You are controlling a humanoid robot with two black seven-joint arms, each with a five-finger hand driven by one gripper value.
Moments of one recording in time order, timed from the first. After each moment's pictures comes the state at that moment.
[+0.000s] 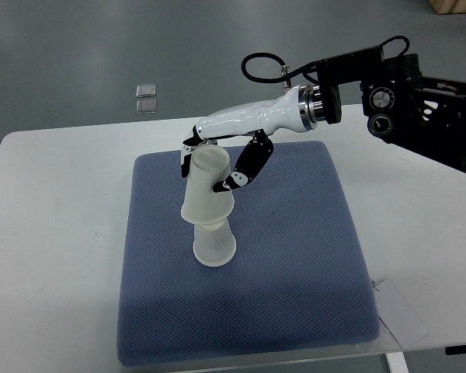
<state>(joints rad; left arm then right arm) -0.01 0.00 -0.05 -0.20 0.05 0.10 -0.04 1.24 -0.41 0.36 1.33 -1.36 0.52 0.23</state>
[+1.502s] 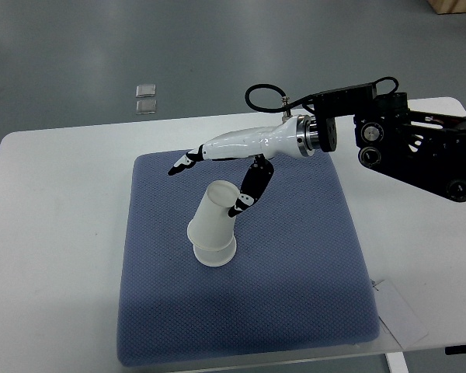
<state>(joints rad) -0.01 0.00 -0.05 -0.20 0.05 0.10 -0.04 1.14 -0.39 0.35 1.32 -1.39 0.47 0.22</state>
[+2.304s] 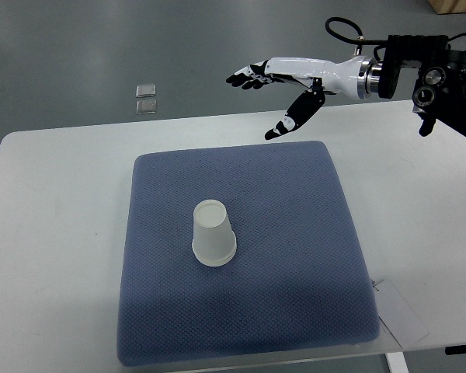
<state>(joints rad) -0.01 0.00 -0.05 -0.20 0.05 0.10 -0.04 1.09 -0.46 0.54 1.01 -1.10 0.43 0.20</state>
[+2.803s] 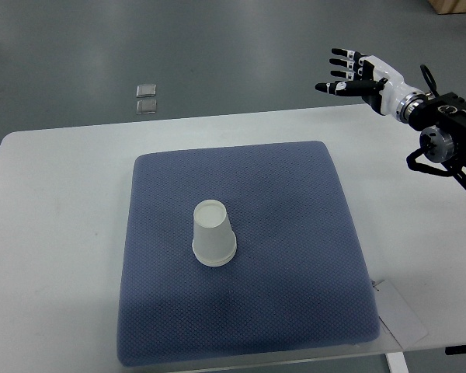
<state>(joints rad) -0.01 0.00 -0.05 -0.20 0.05 0.10 -0.04 0.91 -0.37 0.55 0.74 -0.34 0.01 0.11</state>
